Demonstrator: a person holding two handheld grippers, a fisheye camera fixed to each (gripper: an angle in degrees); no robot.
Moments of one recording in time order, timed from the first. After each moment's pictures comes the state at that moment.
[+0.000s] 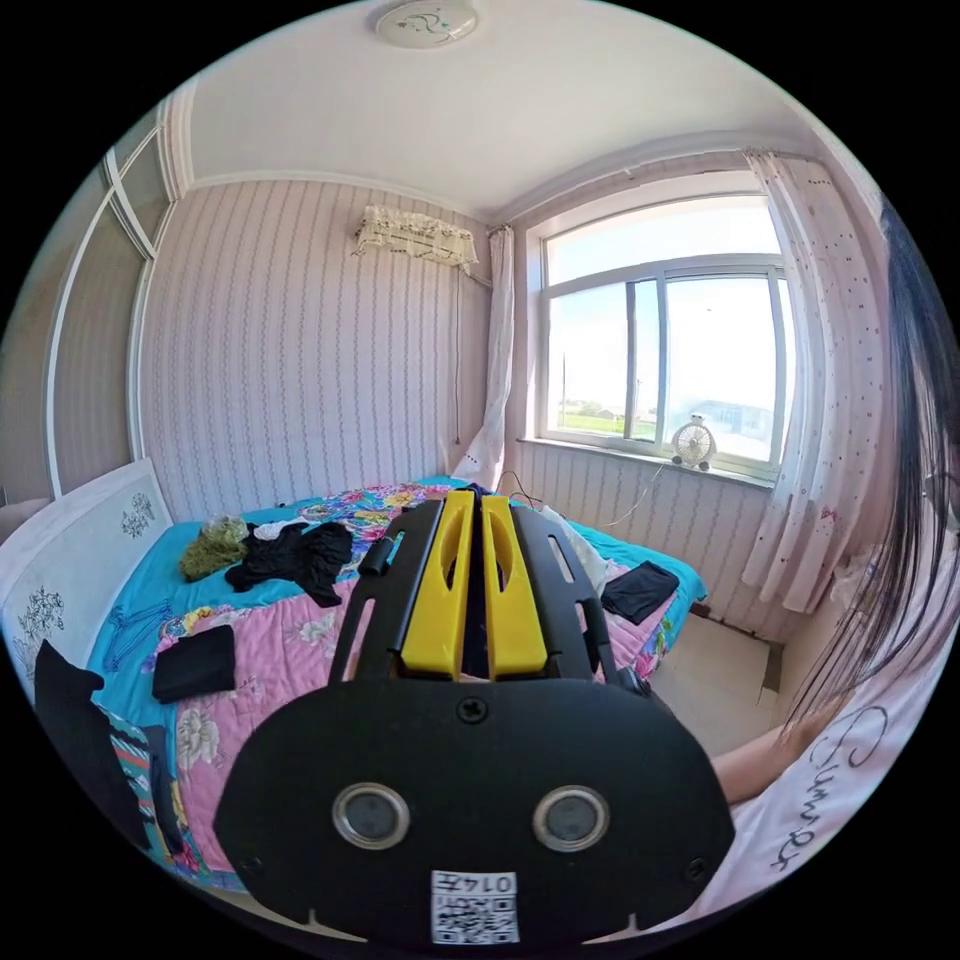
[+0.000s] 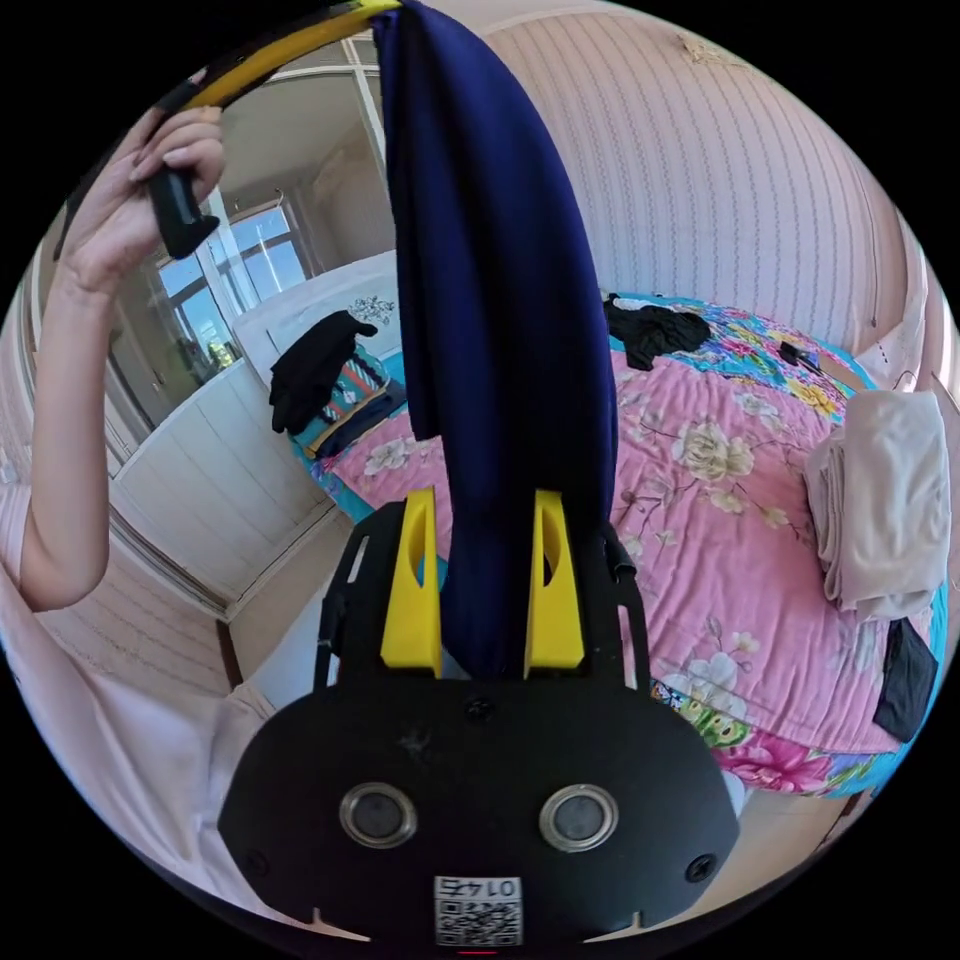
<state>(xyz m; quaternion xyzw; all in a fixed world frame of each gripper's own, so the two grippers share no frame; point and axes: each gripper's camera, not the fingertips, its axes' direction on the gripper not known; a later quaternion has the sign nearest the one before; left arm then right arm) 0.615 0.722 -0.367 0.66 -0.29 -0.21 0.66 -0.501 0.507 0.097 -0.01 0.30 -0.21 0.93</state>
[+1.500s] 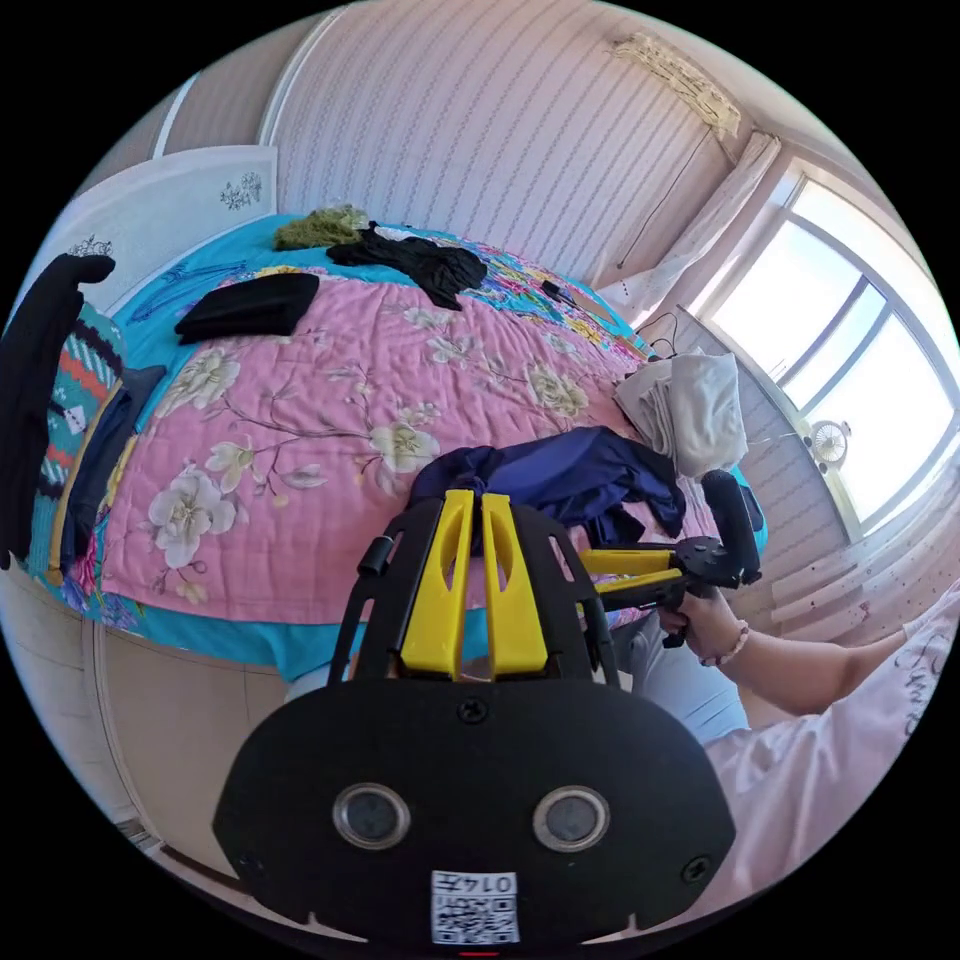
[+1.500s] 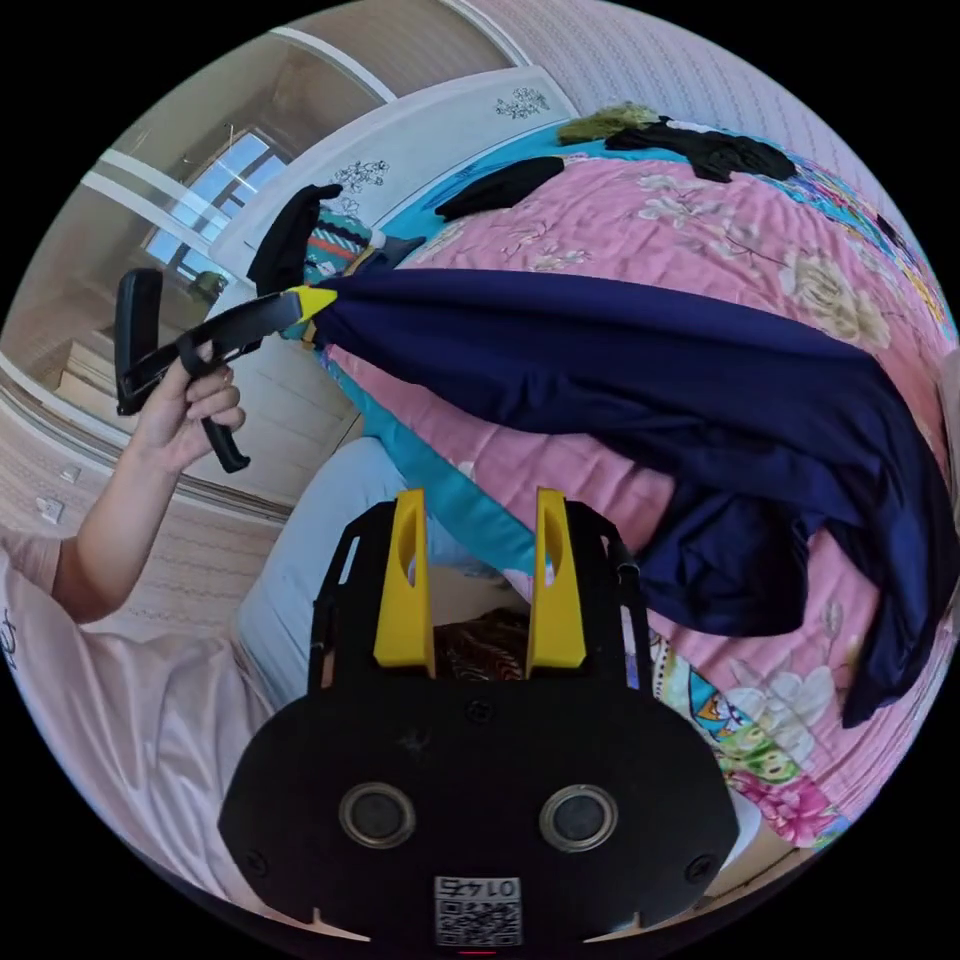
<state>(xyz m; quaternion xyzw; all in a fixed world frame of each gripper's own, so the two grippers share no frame) 0.353 0.894 -0.161 0.47 -0.09 -0.50 0.72 -0.265 0.449 0.240 -0.24 0.22 -0.11 0.94</state>
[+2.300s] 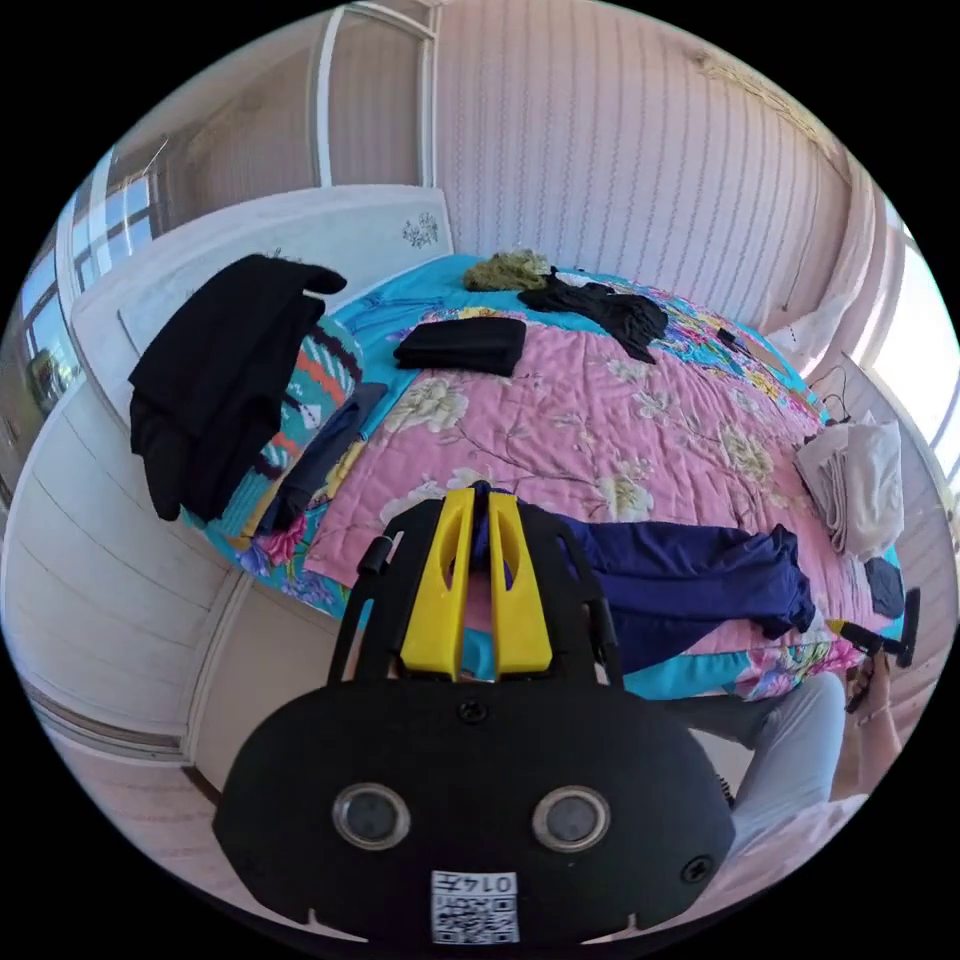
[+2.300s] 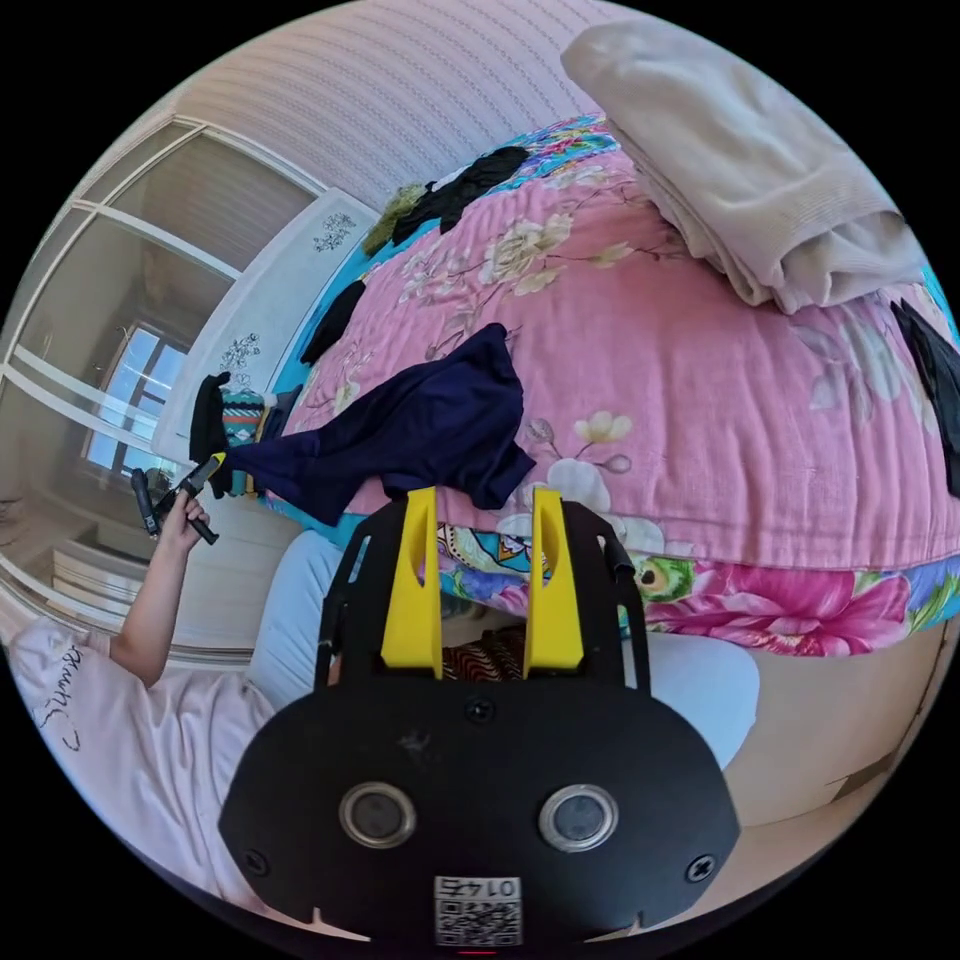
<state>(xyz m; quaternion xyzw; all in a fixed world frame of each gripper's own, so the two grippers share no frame) 0.301 0.967 -0.126 0.37 -0.26 -0.64 0.62 -0.114 0.512 0.018 -0.05 0.28 0.09 0.96</state>
